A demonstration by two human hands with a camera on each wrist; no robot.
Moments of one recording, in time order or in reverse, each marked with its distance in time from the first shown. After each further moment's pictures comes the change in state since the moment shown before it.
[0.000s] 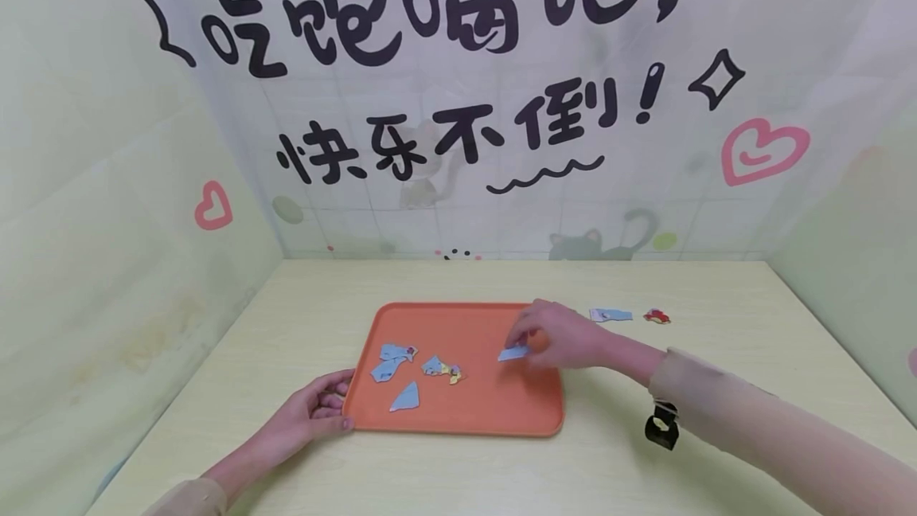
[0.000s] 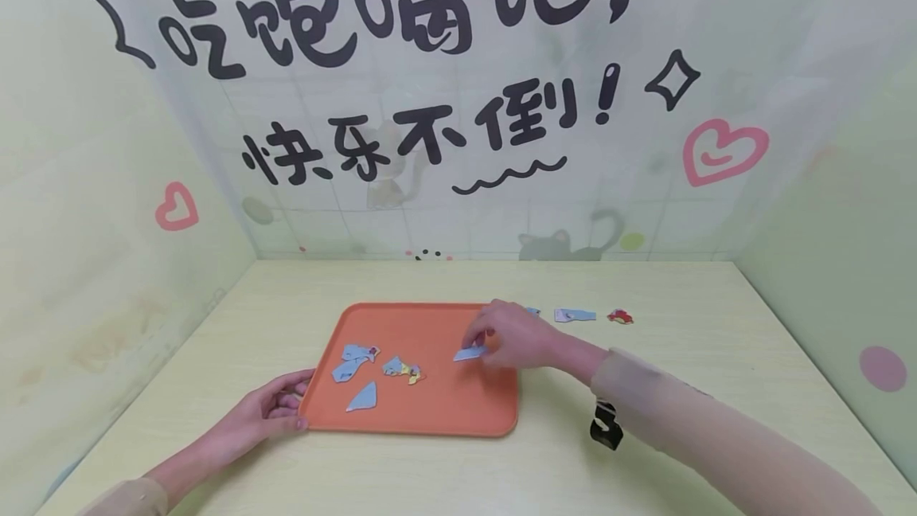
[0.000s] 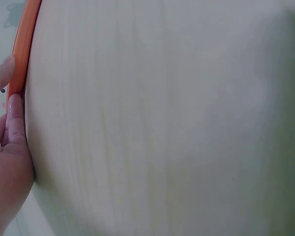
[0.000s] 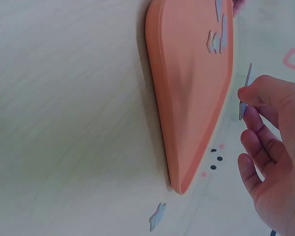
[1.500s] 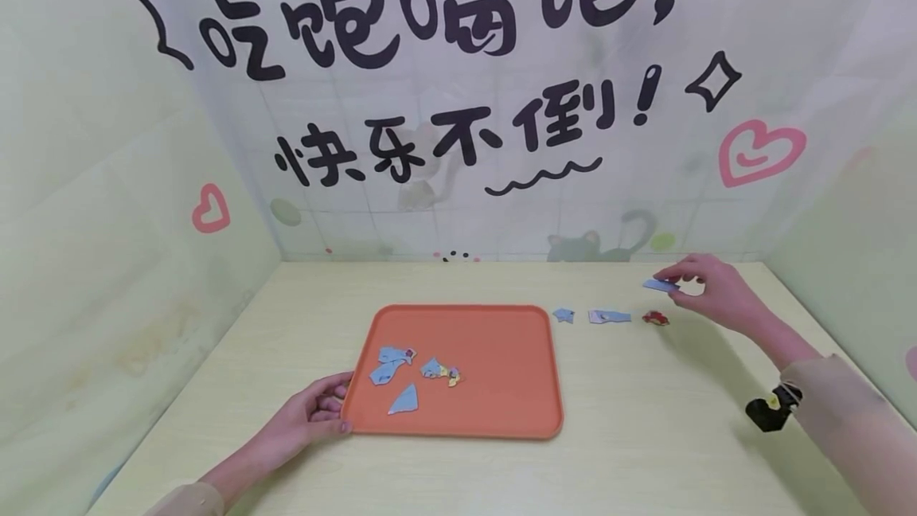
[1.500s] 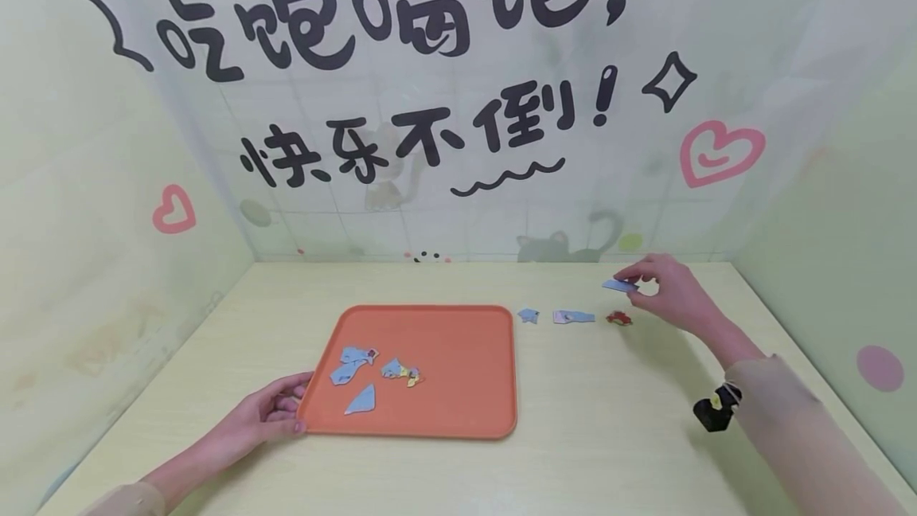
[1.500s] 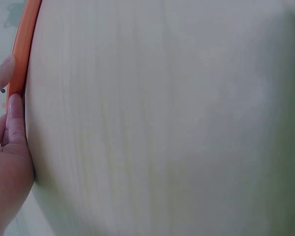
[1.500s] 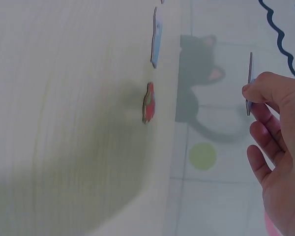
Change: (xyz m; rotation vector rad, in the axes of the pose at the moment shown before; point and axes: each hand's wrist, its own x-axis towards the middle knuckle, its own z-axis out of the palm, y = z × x) left_hand -0.001 0.001 0.000 -0.025 -0.005 -0.007; right_hand -0.129 0.128 -0.082 -0.214 0.468 0.264
